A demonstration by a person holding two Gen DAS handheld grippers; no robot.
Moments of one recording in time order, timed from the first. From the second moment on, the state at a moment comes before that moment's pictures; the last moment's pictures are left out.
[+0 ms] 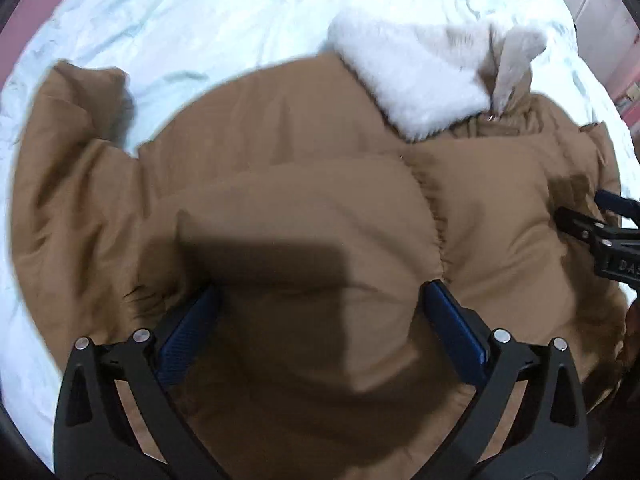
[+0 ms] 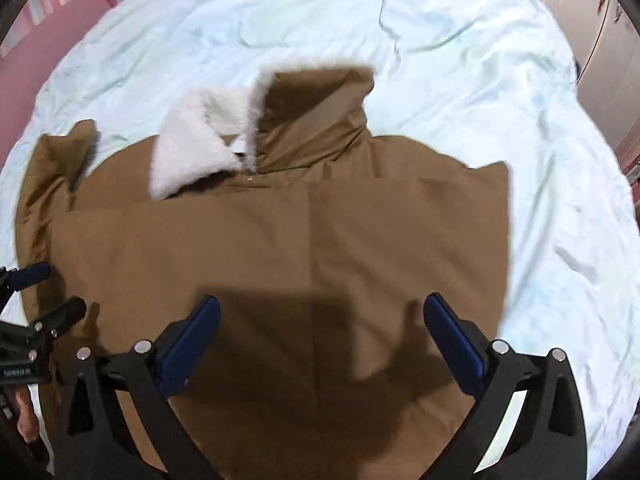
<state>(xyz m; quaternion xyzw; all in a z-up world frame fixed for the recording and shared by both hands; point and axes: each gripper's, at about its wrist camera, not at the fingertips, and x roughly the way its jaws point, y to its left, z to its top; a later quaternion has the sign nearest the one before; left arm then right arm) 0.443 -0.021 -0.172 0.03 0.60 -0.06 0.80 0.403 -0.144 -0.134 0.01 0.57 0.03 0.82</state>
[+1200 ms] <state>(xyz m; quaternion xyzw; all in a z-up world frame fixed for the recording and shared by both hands) 0.442 0.304 -0.118 -0.02 0.55 0.10 0.83 0.361 -0.154 -0.114 -0.07 0.51 0.01 0.86</state>
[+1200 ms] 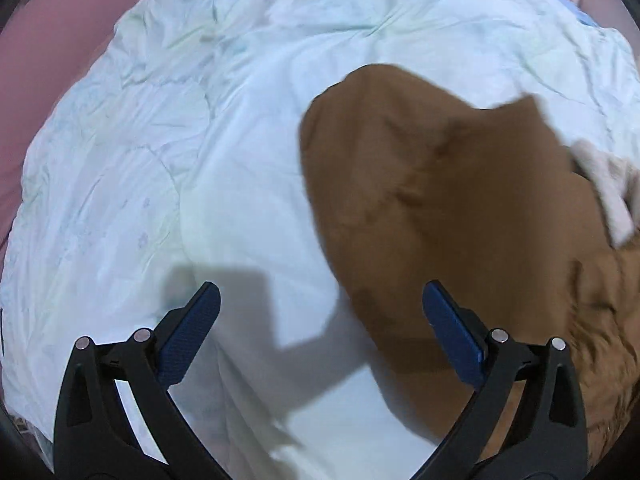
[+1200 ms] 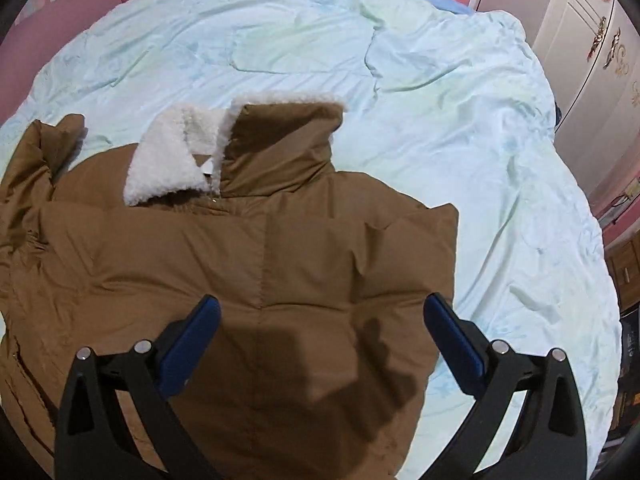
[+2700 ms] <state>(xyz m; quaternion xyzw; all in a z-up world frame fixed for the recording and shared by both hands) 0.316 0.484 -0.139 -0.23 0.53 0.24 0.78 0.328 -0.131 -0.107 -0.13 0.51 0.01 0.85</state>
